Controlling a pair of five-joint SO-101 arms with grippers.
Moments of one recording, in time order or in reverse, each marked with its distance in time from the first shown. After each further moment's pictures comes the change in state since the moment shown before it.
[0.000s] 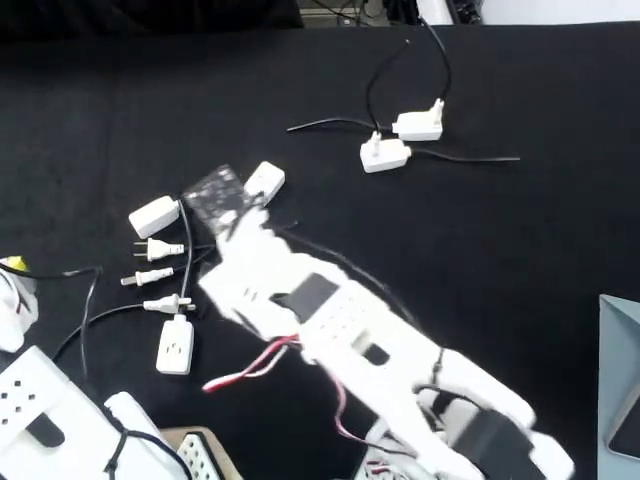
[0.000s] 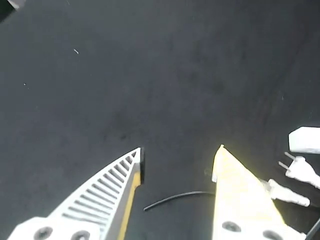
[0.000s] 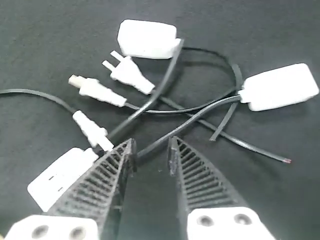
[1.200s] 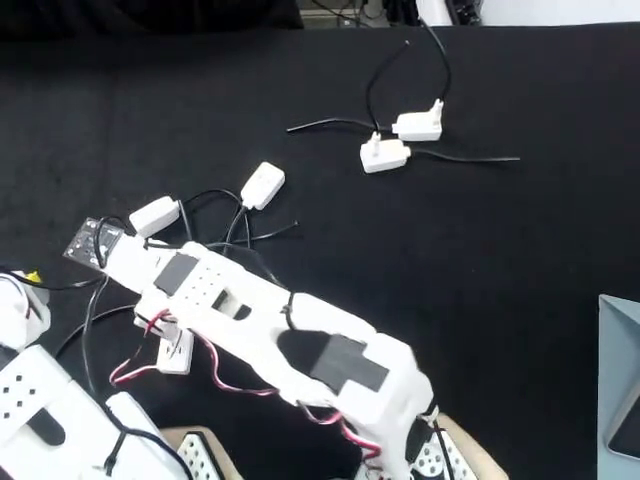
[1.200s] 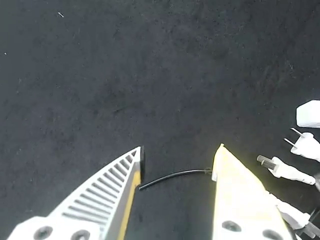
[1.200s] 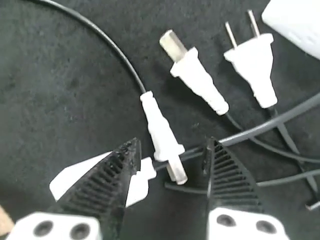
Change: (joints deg) left arm -0.4 0.0 5.7 0.5 0.1; right arm -11.7 46.7 -44.8 22.1 11.9
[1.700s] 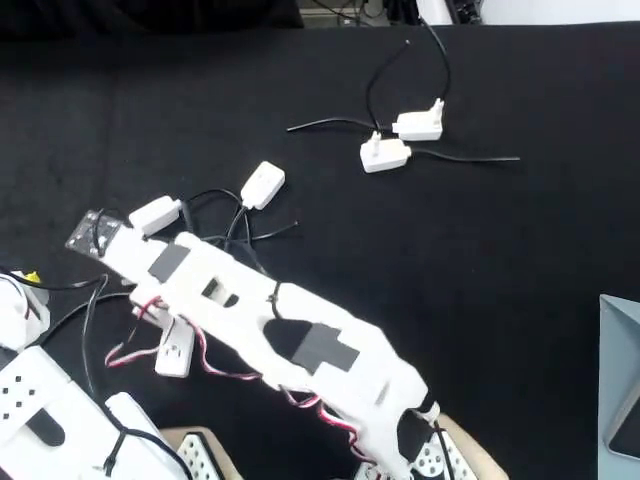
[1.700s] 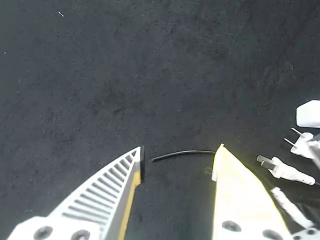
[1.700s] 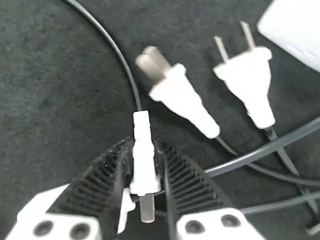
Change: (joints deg) left arm 0.0 0.0 0.0 0.0 0.0; right arm 1.8 9.0 -9.1 2.1 0.2
